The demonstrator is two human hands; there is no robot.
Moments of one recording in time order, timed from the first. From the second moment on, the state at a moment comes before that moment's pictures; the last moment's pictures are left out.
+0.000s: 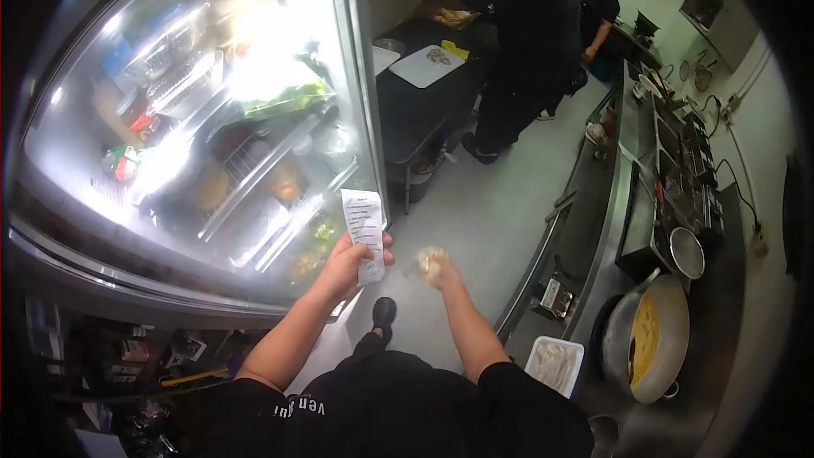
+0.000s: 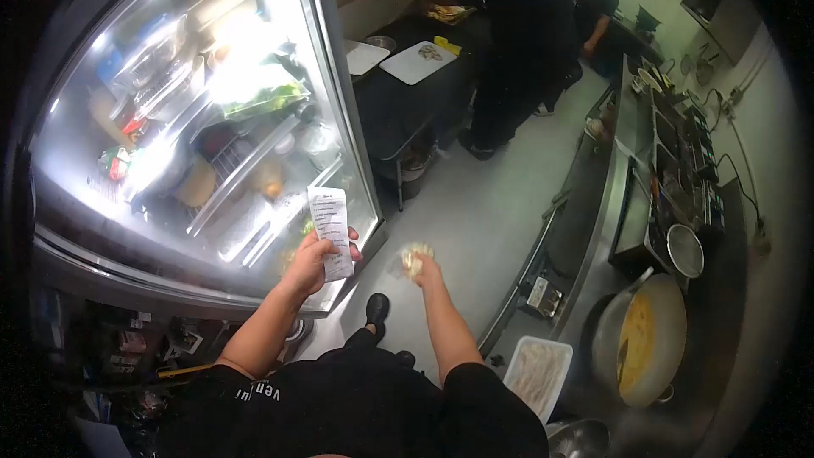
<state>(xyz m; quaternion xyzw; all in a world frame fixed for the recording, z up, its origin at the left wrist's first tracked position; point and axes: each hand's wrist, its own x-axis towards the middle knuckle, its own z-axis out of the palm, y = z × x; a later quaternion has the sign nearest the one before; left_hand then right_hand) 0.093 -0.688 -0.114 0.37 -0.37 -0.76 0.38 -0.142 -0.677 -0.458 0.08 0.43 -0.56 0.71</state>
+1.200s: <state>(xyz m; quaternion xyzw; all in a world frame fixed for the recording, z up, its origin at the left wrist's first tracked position) -0.025 -0.746 -0.078 0.11 -0.37 -0.92 0.11 -0.191 -0.503 -0.342 -0.15 0.68 -0.27 0.66</state>
